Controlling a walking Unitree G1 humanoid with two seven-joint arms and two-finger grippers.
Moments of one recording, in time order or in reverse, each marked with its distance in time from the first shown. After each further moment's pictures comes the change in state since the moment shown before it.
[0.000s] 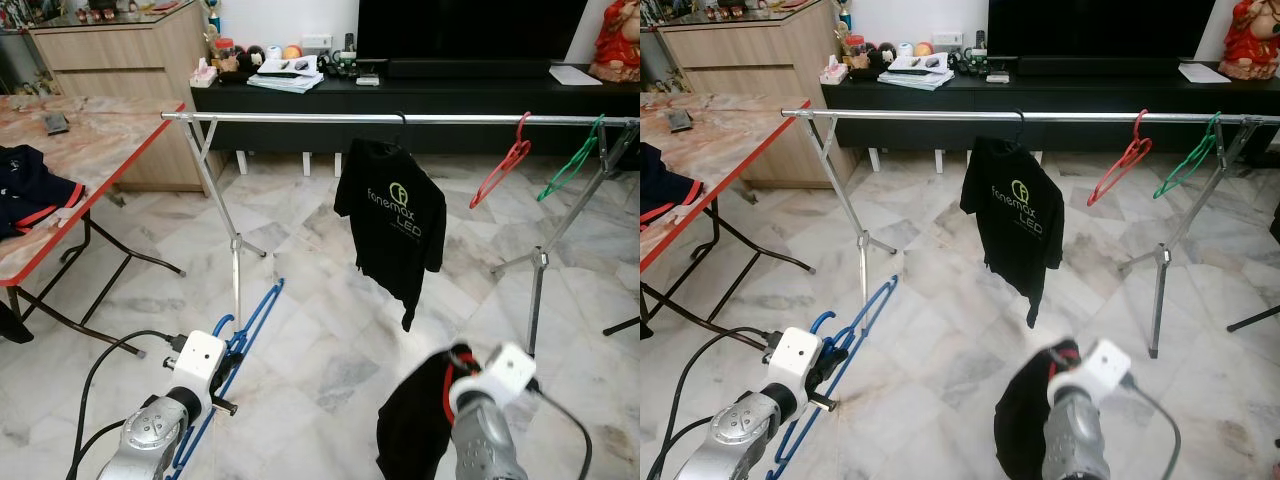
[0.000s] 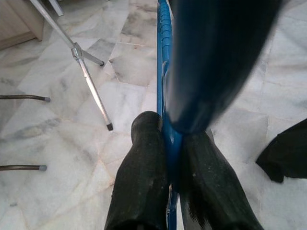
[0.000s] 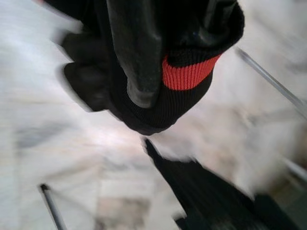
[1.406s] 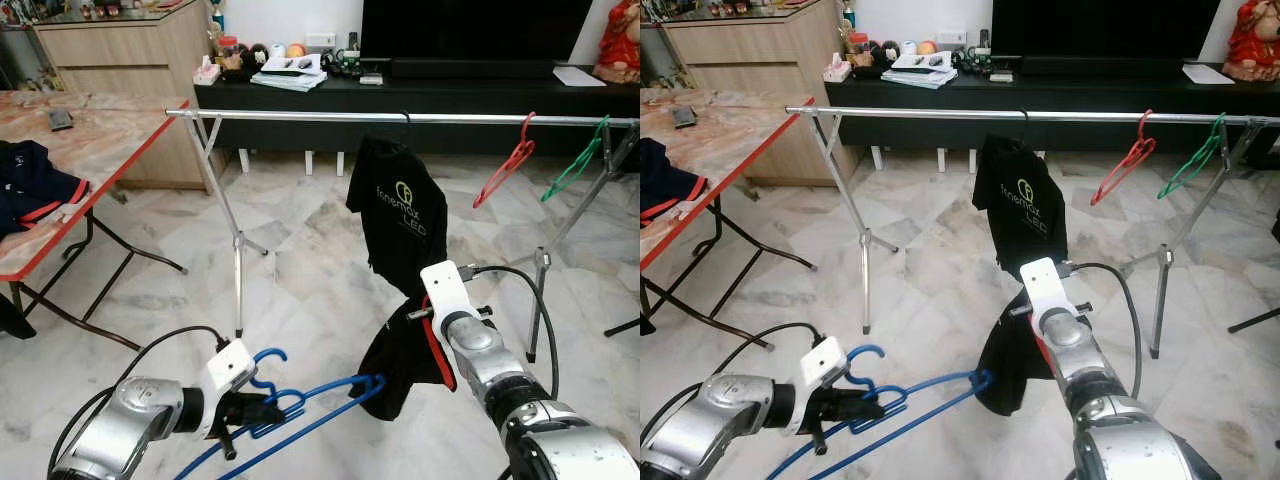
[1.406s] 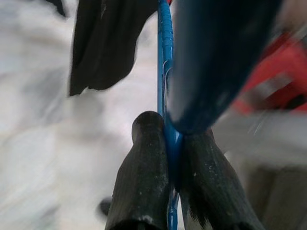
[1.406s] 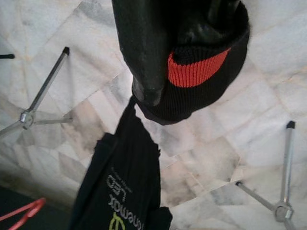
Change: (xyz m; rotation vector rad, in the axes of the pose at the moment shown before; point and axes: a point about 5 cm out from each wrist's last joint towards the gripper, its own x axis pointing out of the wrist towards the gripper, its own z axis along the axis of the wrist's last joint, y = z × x) left arm -0.007 -0.030 0.040 -0.016 0.157 -0.874; right arm 0.018 0.088 0.094 -0.855 -0.091 0.244
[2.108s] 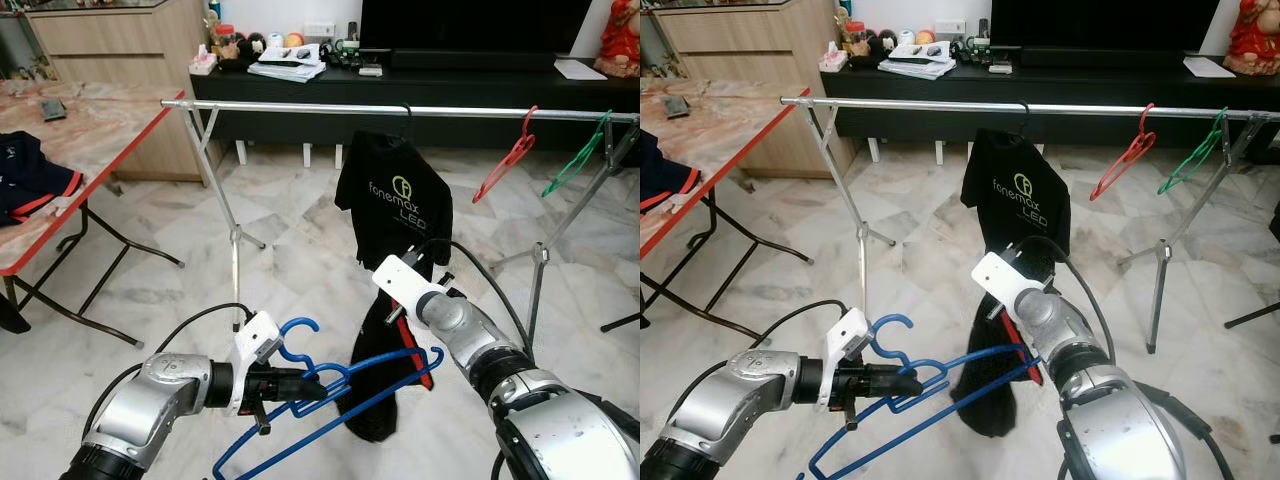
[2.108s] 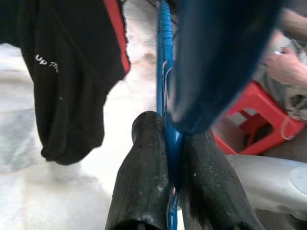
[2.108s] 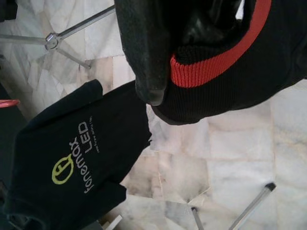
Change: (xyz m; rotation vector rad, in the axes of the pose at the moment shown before) left arm 0.016 -0.009 0.031 0.004 -0.099 -0.054; right arm 0.001 0.022 0.039 -0.519 -0.053 0.176
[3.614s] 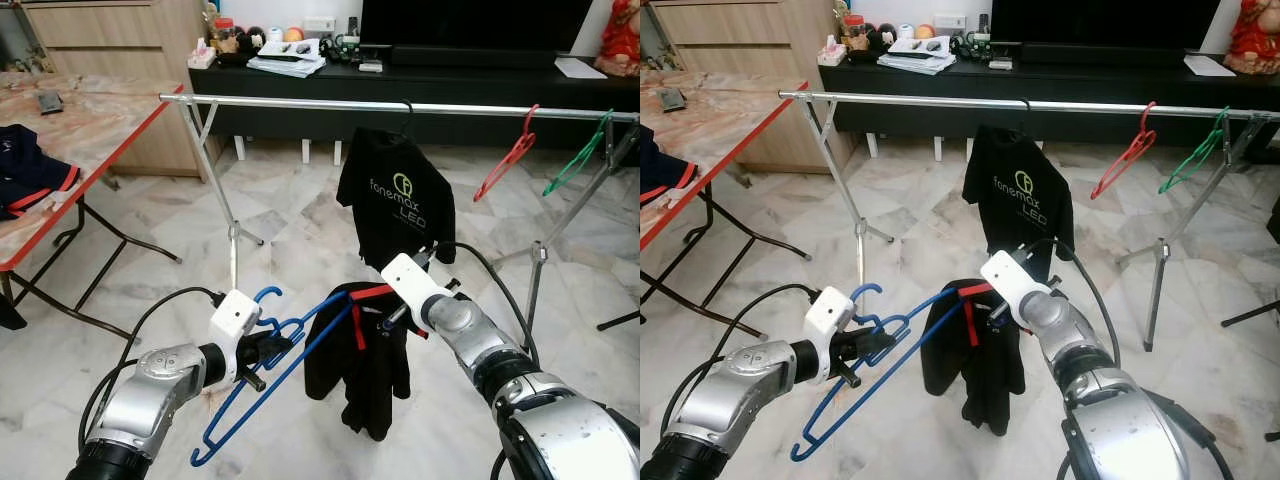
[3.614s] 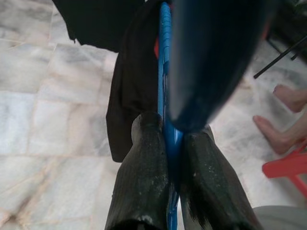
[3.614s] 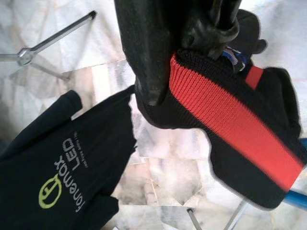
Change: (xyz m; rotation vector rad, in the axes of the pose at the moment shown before) left arm -0.013 0.033 -0.001 -0.023 -0.083 0.425; right arm -0.002 0.002 -0.015 0.154 0.011 0.045
